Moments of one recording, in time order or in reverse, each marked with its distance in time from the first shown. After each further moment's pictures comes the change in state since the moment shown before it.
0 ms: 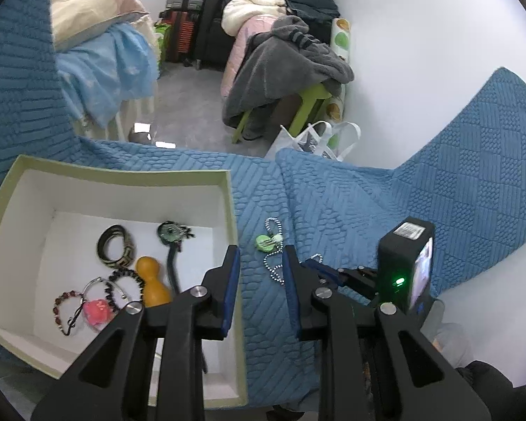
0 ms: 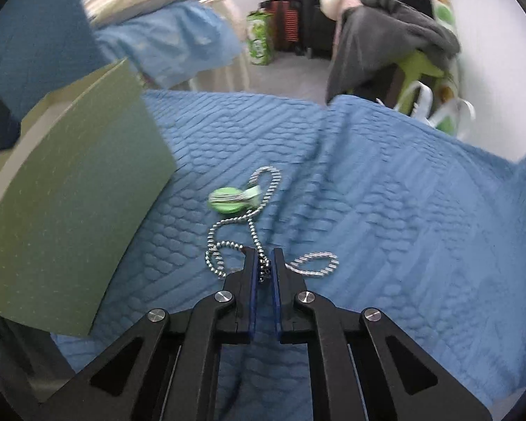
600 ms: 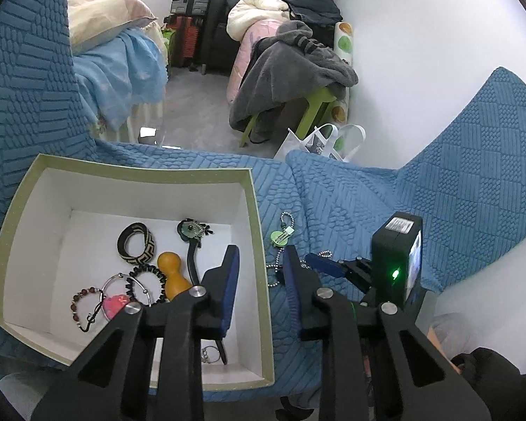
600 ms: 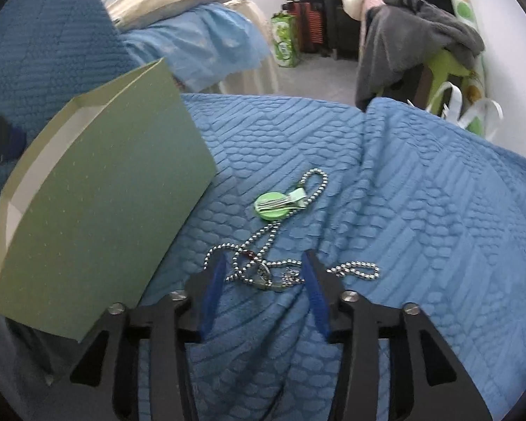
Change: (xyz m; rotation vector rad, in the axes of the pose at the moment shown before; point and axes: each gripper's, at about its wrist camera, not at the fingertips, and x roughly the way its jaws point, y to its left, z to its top) left arm -0.016 0.012 -0.007 0.001 -0.016 0.028; right arm 0.011 0.026 -0.001 -0.047 -0.010 0.119
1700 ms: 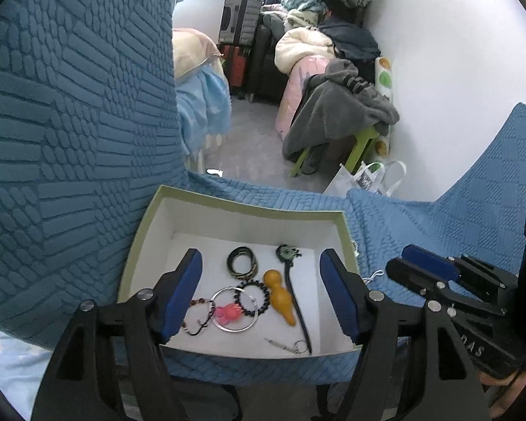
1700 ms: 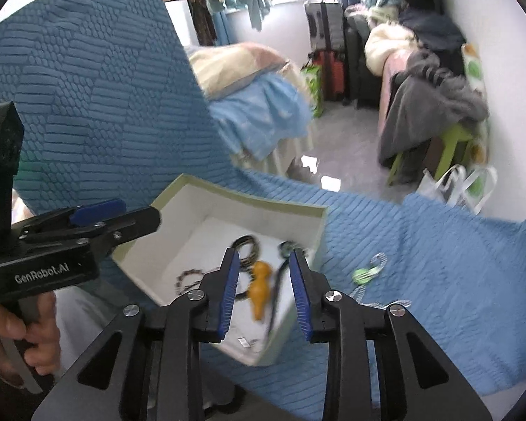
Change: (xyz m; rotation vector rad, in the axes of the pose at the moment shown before) left arm -0.085 0.072 0.007 -0.038 -0.117 0.146; right arm -0.134 0.112 0.060 -0.011 -0.159 0.027
